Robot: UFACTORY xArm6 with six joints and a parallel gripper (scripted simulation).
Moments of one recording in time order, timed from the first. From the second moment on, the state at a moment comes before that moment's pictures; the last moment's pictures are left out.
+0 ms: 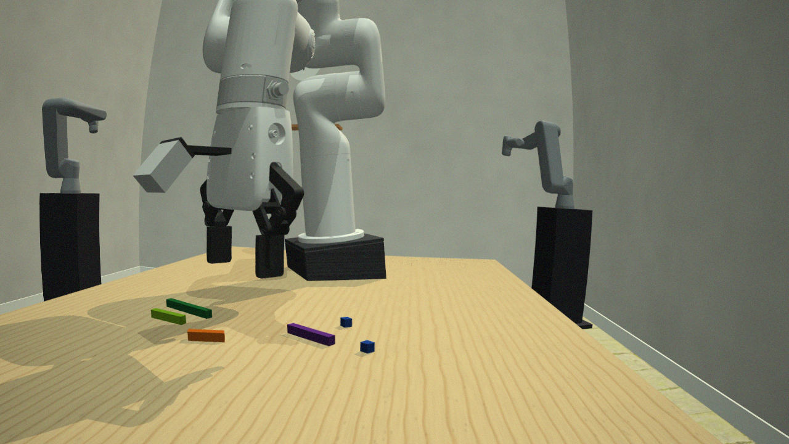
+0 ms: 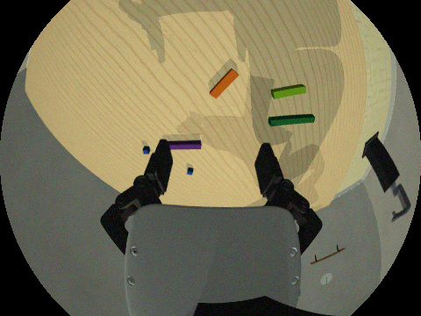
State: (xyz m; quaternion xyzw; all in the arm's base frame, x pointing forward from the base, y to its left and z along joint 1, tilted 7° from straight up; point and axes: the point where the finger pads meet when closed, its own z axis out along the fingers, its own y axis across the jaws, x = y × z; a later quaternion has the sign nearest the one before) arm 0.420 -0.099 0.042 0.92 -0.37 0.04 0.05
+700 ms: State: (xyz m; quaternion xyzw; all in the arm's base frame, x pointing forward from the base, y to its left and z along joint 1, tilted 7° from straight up) arm 0.437 -0.049 0.039 0.99 -0.09 0.02 0.06
